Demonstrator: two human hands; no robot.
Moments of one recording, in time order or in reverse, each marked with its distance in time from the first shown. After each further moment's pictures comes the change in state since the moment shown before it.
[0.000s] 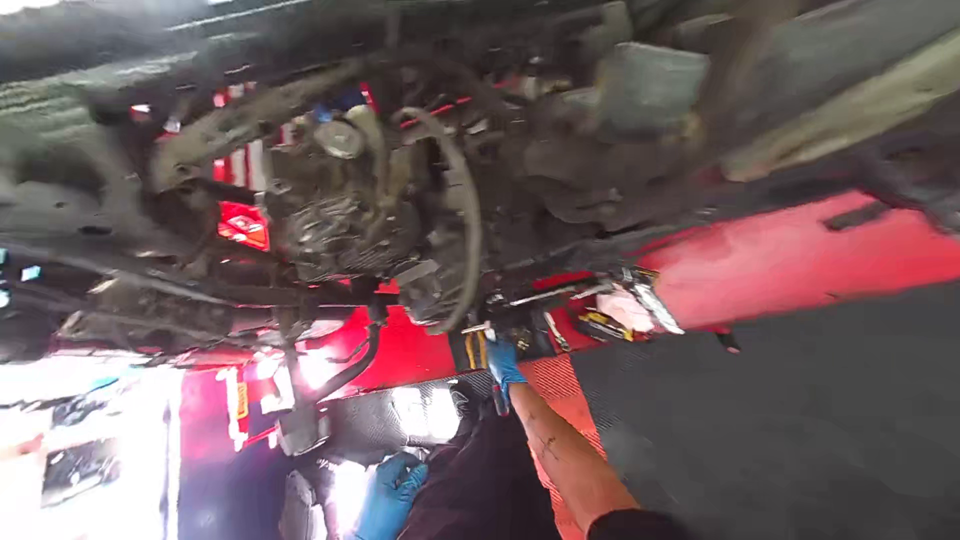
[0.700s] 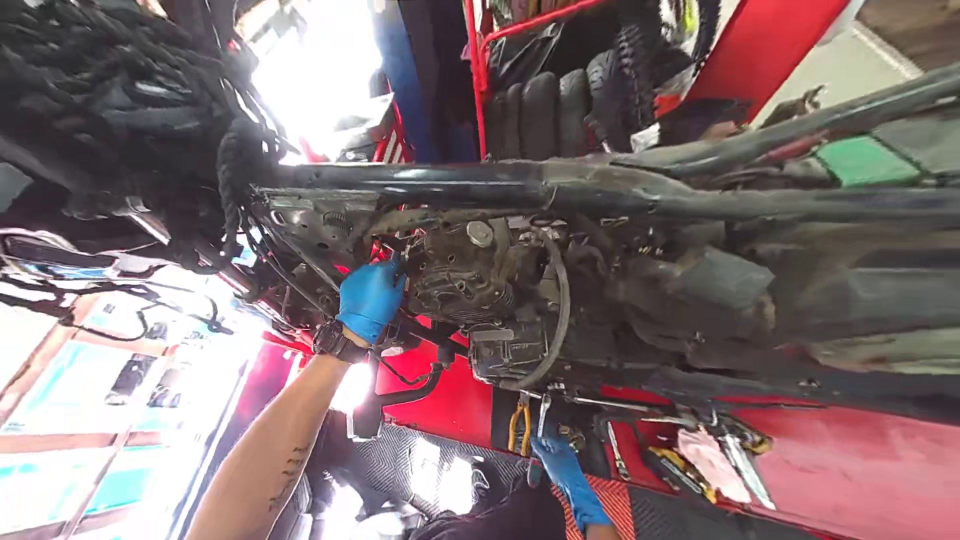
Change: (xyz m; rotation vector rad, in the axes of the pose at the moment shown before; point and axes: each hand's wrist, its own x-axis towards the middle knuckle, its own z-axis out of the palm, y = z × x) left_hand 0.076 0.240 -0.227 0.681 0.699 0.049; right_hand -0.017 0.003 -0.057 -0.200 -0.337 -0.257
